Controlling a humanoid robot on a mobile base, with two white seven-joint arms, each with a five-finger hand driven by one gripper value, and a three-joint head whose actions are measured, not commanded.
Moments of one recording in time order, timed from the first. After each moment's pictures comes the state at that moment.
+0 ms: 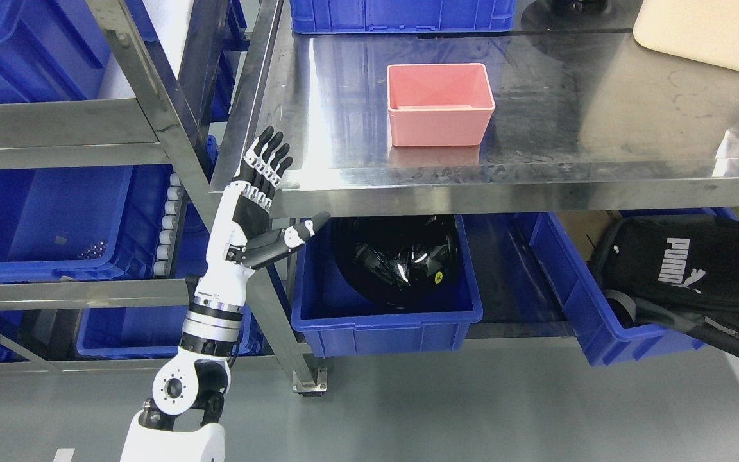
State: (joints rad) left arm -0.37 0.00 -0.14 -1.59 0.25 -0.26 -0.22; right arm 0.00 0.00 0.00 0.00 0.00 0.02 -0.04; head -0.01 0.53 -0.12
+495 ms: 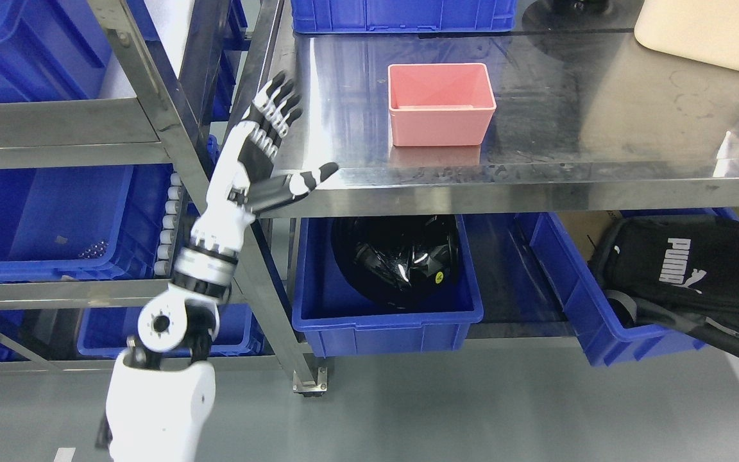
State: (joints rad) left arm -0.62 0.02 -0.11 -1.53 0.17 -0.10 -0.37; right arm 0.00 0.00 0.00 0.00 0.00 0.02 -0.04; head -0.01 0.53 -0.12
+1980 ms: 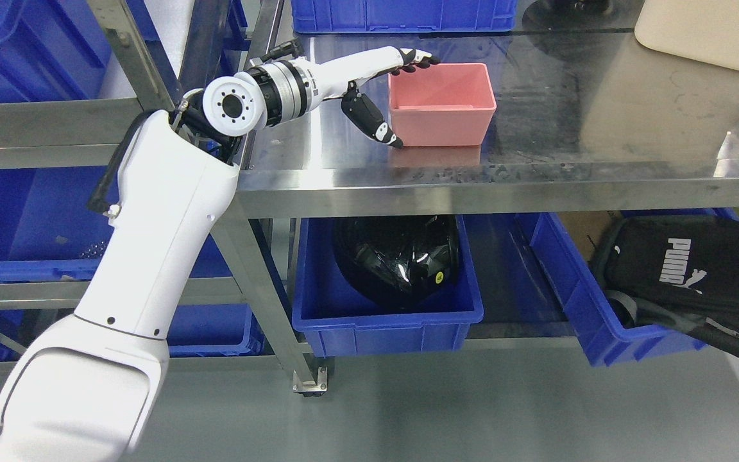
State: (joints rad) left arm -1.30 0.03 -0.48 -0.91 -0.40 -0.09 -0.68; right arm 0.00 0.00 0.00 0.00 0.00 0.02 -0.04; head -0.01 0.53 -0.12
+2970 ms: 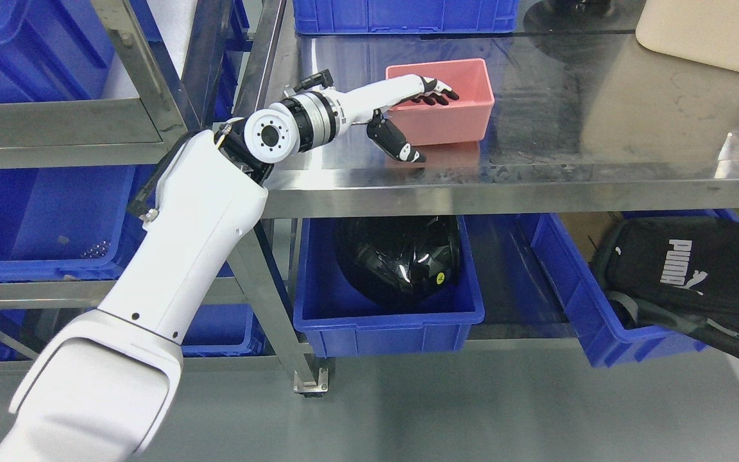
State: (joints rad) left arm -1.30 0.01 -0.63 -0.78 -0.32 -0.15 -0.62; right arm 0.00 0.00 0.00 0.00 0.00 0.02 -0.04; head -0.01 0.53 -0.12
